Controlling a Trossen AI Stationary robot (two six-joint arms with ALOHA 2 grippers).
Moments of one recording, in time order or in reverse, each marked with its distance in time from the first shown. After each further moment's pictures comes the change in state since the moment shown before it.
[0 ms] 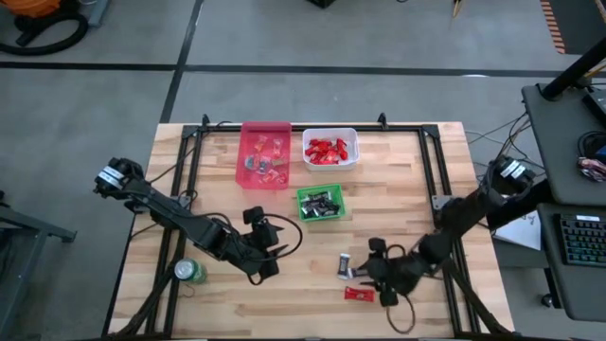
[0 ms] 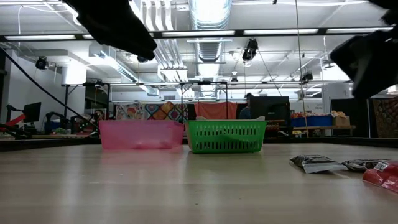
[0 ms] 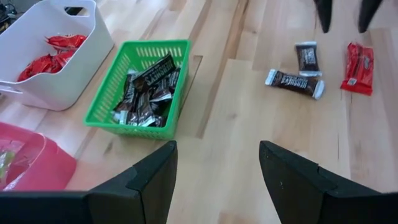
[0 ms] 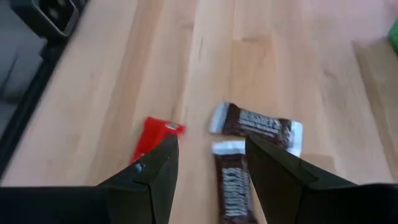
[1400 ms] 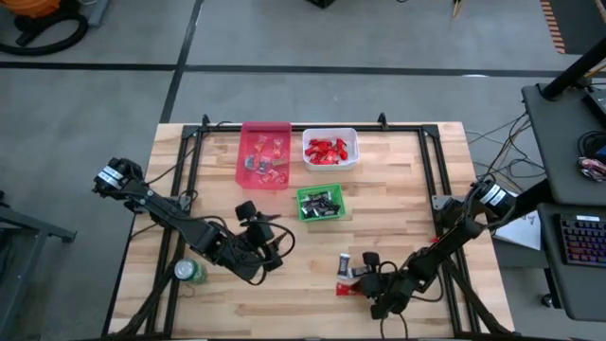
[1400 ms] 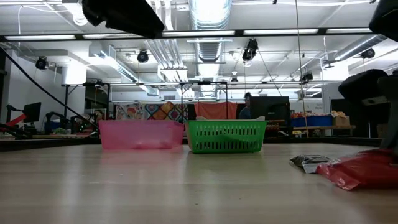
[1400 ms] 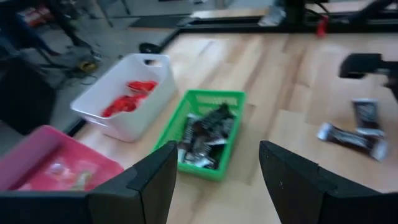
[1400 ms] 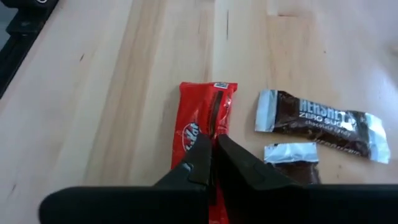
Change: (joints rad) left arm -0.038 -0.002 0.026 0.014 -0.311 -0.008; right arm 0.069 0.292 0.041 0.216 0.102 0.058
